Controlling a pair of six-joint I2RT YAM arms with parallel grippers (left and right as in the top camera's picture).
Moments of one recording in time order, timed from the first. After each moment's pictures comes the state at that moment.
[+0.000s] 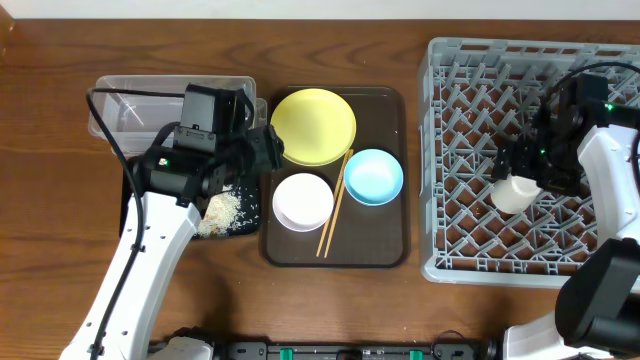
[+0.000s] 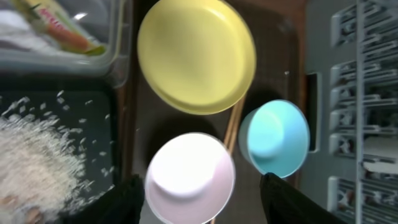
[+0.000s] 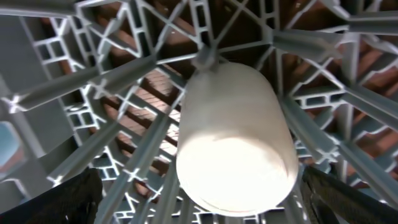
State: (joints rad) left arm -0.23 1.33 1.23 -0.87 0.18 -0.43; right arm -0.21 1.71 1.37 -1.15 -0.10 0.05
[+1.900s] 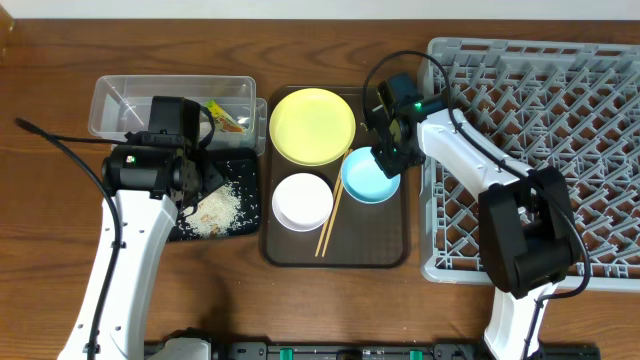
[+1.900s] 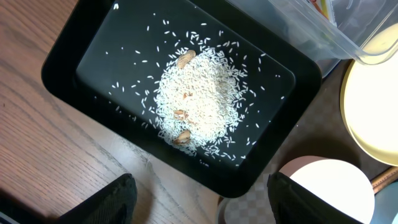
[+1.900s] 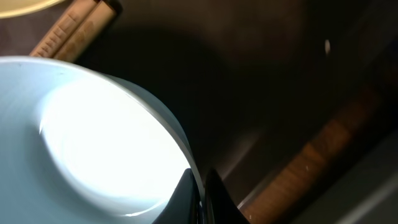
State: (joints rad) left arm -0.07 1.33 1.23 -1.18 -0.17 -0.72; right arm 0.40 2.04 1.48 -0.85 -0.03 -0.15
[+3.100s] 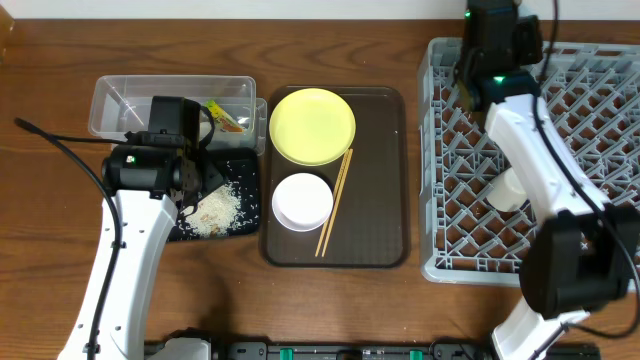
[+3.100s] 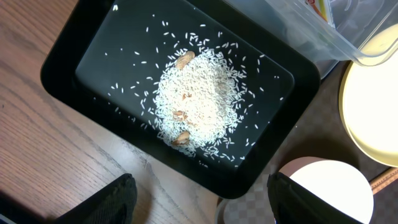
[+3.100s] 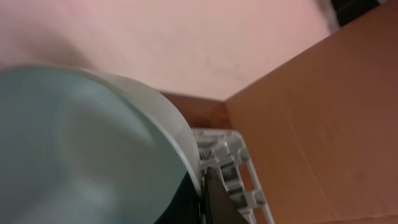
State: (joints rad) left arm -0.07 1.33 1.23 -1.18 -0.17 -0.72; right arm 0.19 1.89 1.56 -0.19 0.88 -0.38
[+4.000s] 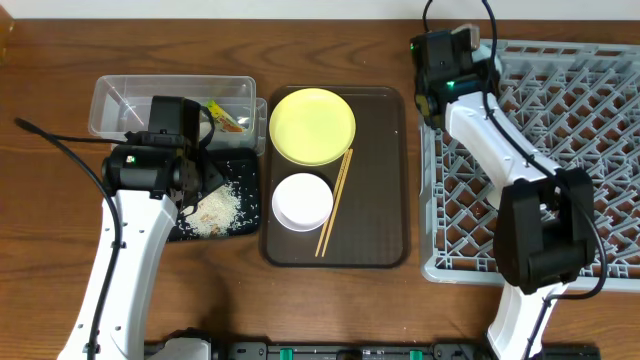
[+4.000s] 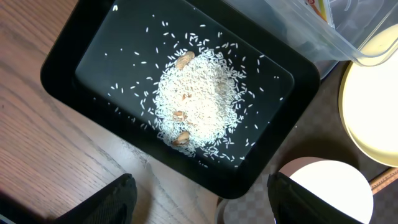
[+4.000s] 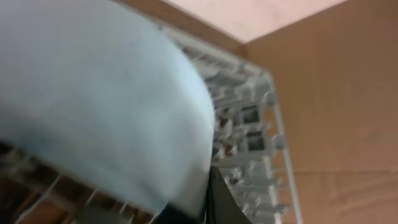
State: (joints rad) left arm -0.07 1.33 1.23 -1.18 -0.17 -0.72; right arm 0.29 2.03 1.57 -0.56 0.99 -0.07
